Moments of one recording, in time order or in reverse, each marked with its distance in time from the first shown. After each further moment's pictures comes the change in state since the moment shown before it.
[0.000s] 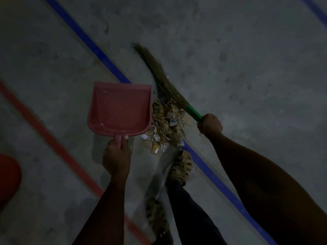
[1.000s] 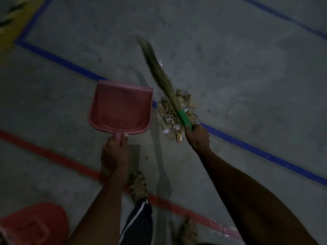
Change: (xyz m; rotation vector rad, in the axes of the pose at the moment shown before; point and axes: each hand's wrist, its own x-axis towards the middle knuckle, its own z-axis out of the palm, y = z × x) left_hand 0.132 -0.103 -0.176 0.043 -0.166 0.418; right_hand -0.280 -0.132 0.119 0.501 0.272 0.147
